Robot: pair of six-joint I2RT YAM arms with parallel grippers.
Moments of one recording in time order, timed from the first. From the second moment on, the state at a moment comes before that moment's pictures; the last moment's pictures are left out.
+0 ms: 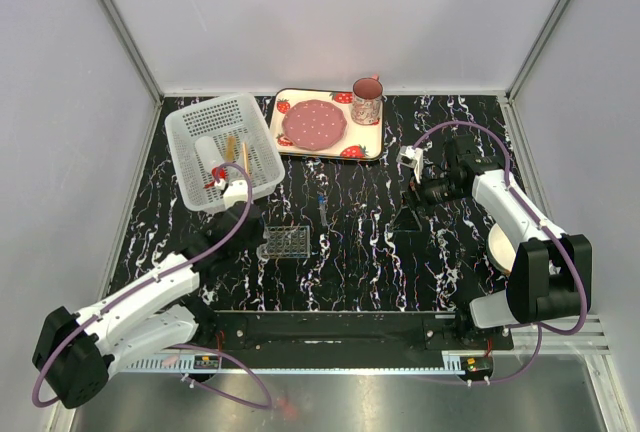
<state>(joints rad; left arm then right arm) -0.70 0.89 0.54 -0.40 -0.45 -0.64 0.14 1.42 1.03 -0.86 -0.96 -0.67</state>
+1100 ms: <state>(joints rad) -0.73 0.94 0.48 -0.34 -0.48 -0.65 0.13 1.43 1.03 -0.86 -0.96 -0.67</state>
